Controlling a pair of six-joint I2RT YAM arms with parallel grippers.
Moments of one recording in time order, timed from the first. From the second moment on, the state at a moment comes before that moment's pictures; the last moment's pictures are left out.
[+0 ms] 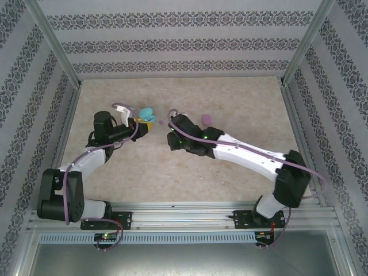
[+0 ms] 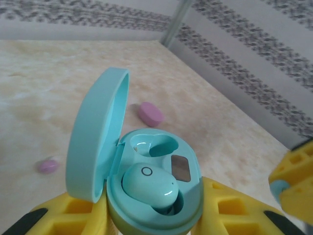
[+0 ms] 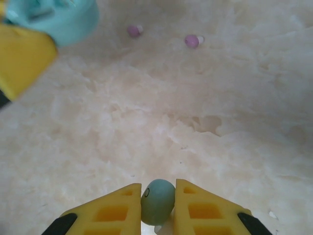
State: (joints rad) left arm -0.06 1.34 0.63 0.39 0.87 -0.18; right arm 0.93 1.55 1.27 -0.53 0.15 0.65
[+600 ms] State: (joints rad) left arm -0.39 1.10 0.61 0.27 0.95 -0.08; right arm 0.87 1.13 1.14 -0.50 -0.10 0.59
